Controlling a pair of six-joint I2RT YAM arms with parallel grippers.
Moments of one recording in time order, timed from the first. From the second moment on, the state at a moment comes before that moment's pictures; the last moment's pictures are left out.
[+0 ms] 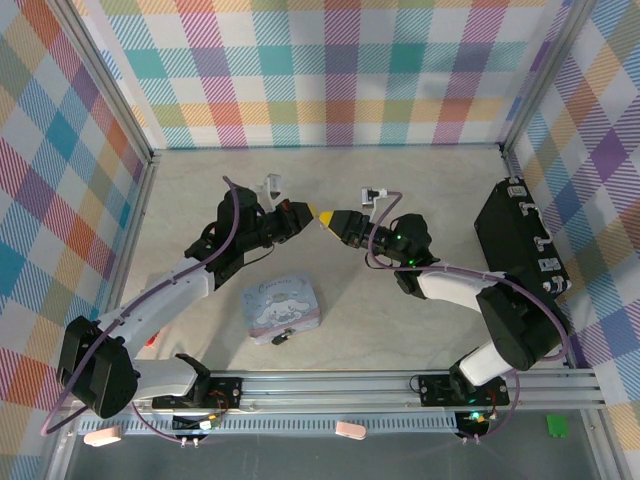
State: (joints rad) left arm -0.55 1.26 0.94 0.04 0.37 -0.98; right arm 0.59 1.51 0.68 1.02 -0.59 1.20
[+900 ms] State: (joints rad) left arm -0.55 1.26 0.96 0.04 0.37 -0.97; right arm 0.59 1.52 0.67 1.05 -0.63 1.22
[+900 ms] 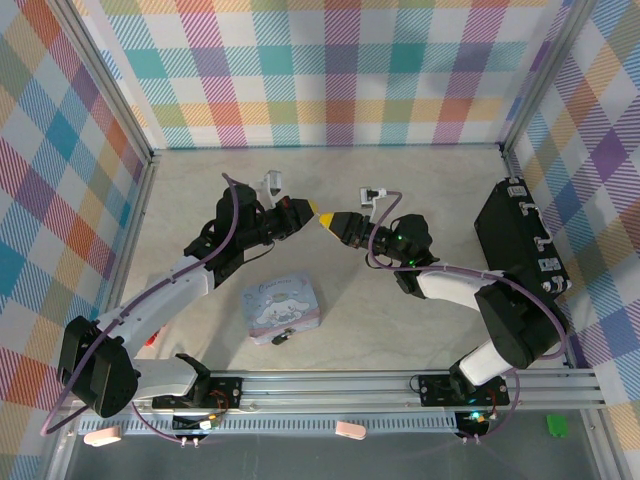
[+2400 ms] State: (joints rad) left arm -0.84 1.23 1.17 -1.49 -0.09 -0.74; right arm 0.59 1.12 0.85 -0.36 -0.27 0.51
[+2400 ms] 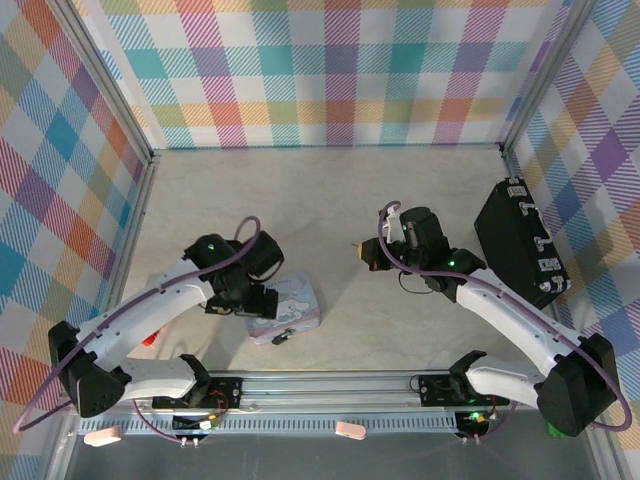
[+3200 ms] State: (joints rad) left arm -1.00 1.45 0.93 -1.20 -0.17 -0.83; right arm 0.59 1.11 0.82 -0.36 -0.24 0.51
